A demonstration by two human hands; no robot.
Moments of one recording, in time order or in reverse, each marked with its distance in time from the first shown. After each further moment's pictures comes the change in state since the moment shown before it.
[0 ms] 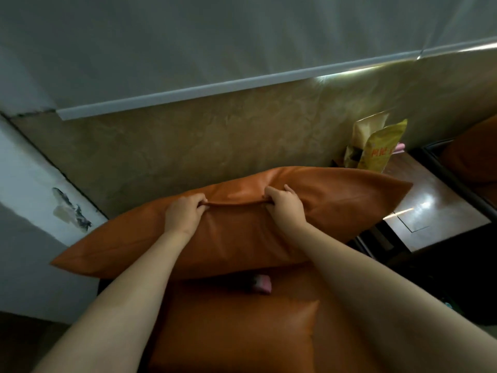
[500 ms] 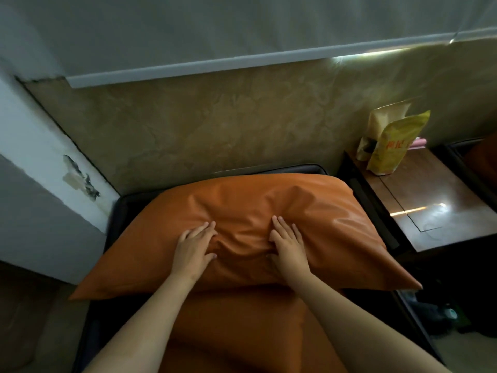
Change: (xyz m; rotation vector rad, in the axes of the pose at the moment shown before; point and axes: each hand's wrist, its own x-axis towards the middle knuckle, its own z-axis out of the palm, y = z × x) left_hand -0.121 0.000 0.073 0.121 -0.180 0.025; right_hand -0.111 0.054 0.066 -0.102 -0.218 -0.123
